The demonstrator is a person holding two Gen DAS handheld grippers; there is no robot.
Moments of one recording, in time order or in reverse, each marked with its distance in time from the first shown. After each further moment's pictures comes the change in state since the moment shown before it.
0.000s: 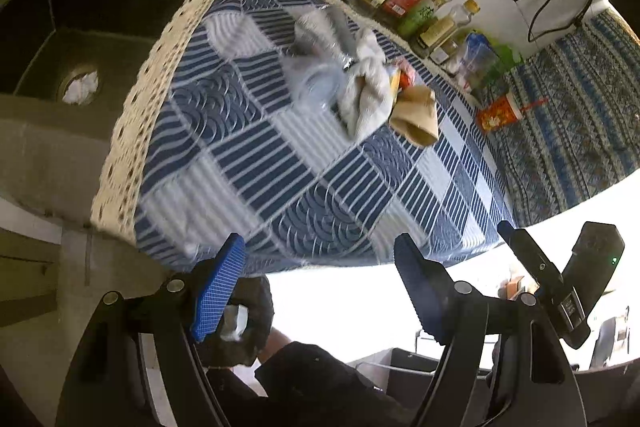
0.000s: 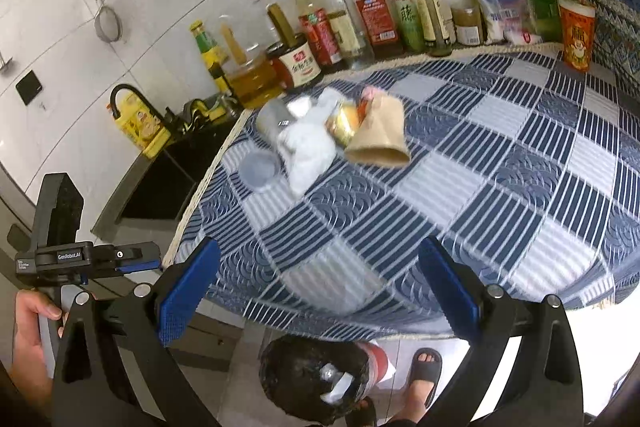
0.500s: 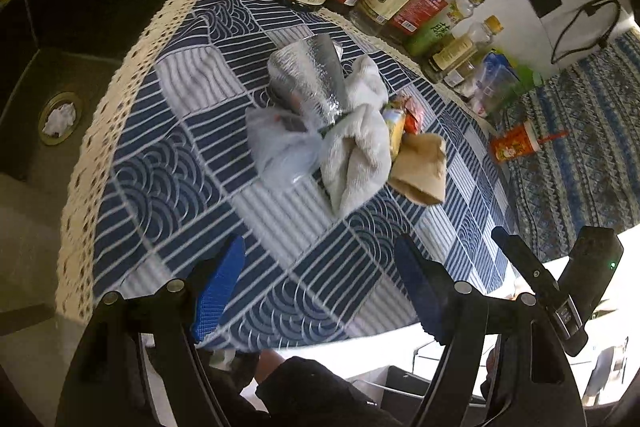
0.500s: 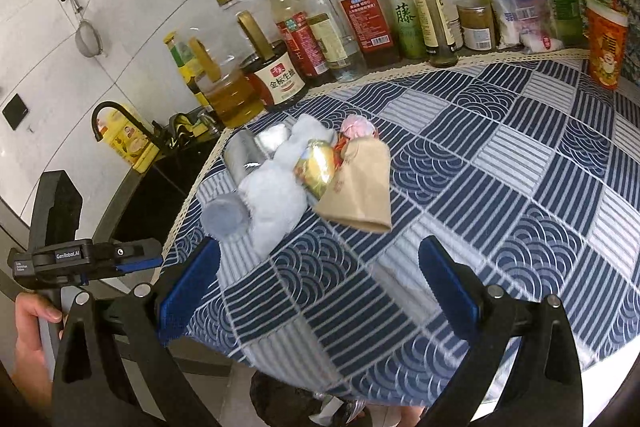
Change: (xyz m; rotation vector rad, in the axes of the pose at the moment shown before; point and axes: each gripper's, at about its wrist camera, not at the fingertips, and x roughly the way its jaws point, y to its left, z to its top) left arm 0.049 -0.028 0.071 -0.033 -0.003 0.041; right arm 0.060 -0.047 0.068 0.020 0.054 0.037
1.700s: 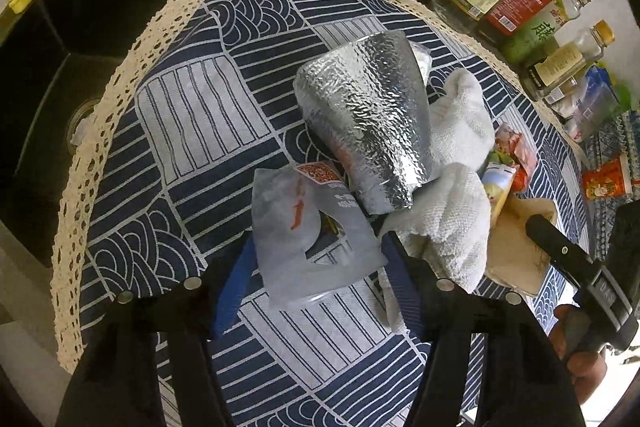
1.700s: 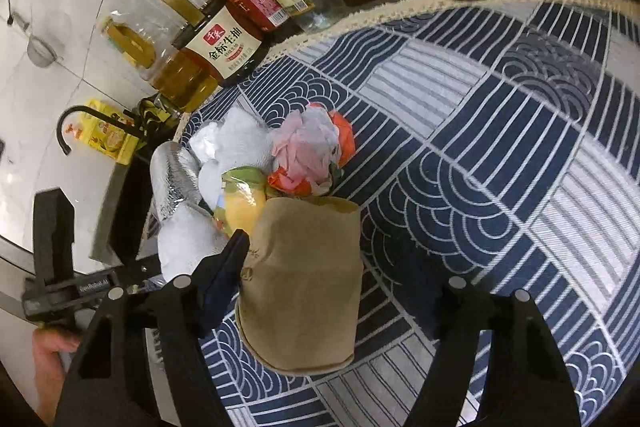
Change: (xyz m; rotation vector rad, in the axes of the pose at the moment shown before) left arm 0.086 0.002 0.062 -0.084 0.045 0.298; right arm 0.127 -0.062 0.065 0.114 0.255 0.098
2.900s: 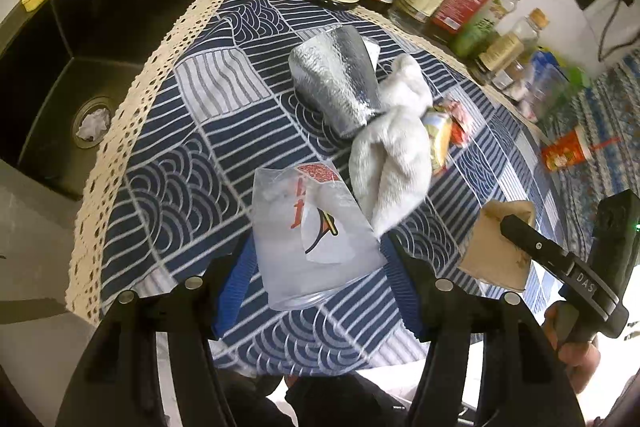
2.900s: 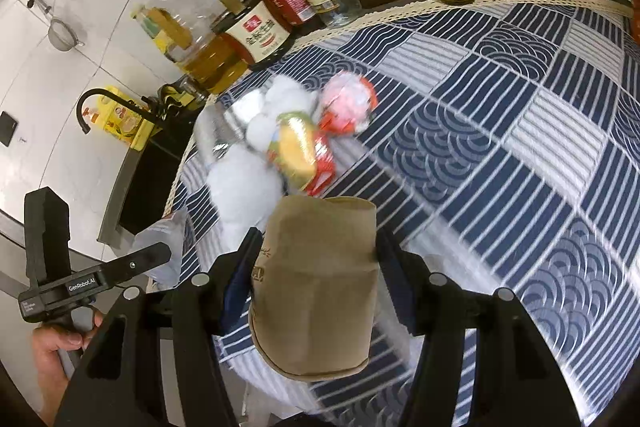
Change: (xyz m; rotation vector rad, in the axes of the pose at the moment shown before) left arm -0.064 0.011 -0.072 0.063 -0.081 -0.105; right arm -0.054 0.044 -0.073 -0.039 -0.042 -0.038
